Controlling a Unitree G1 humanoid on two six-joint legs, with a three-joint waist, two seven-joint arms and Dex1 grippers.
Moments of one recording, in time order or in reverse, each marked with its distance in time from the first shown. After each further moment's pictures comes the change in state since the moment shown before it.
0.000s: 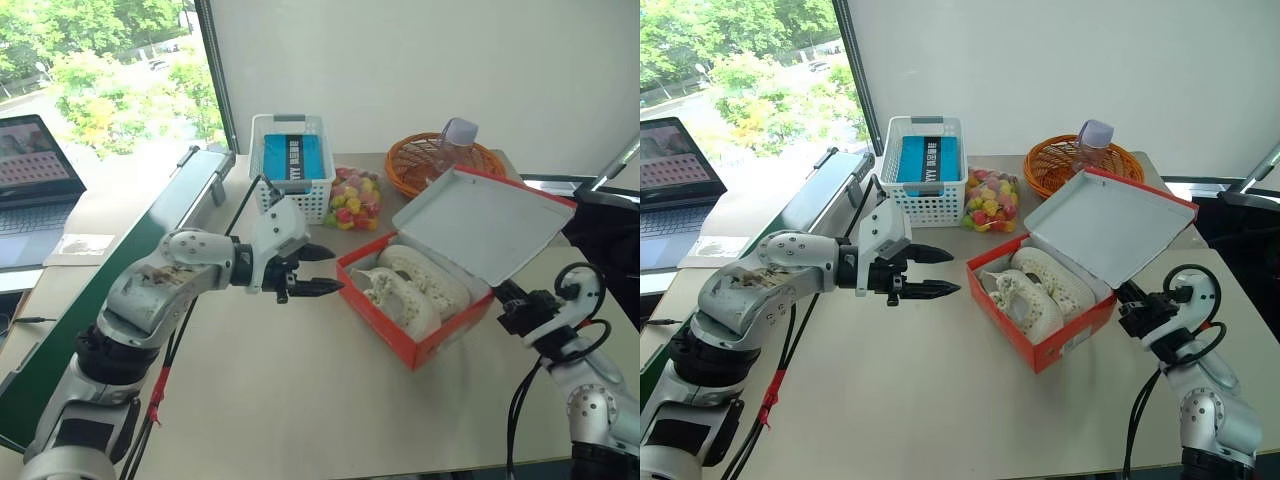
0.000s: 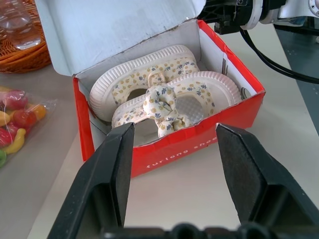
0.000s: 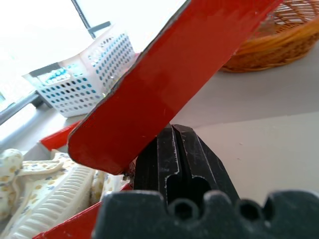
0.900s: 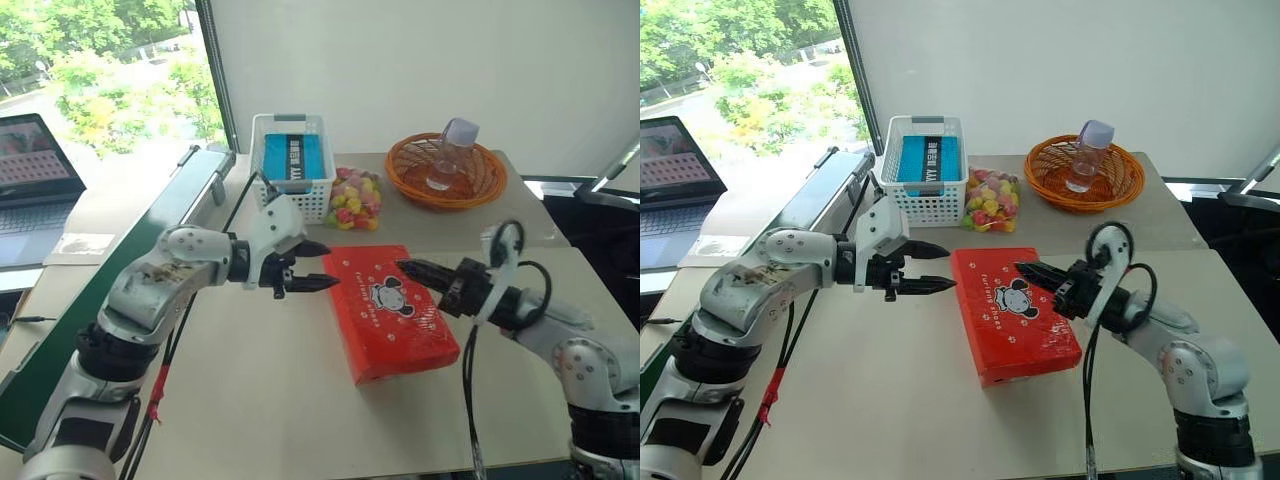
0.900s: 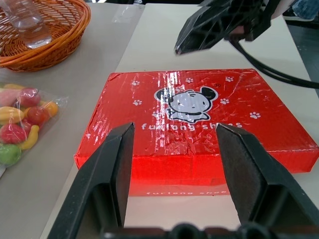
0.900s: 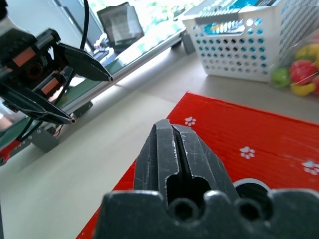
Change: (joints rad) left arm -0.003 0.000 0.000 0.025 0.044 -0.028 -0.011; right arm -0.292 -0.134 0.375 -0.141 0.130 0.366 -0.009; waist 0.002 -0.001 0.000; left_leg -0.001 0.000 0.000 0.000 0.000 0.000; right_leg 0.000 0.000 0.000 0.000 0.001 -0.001
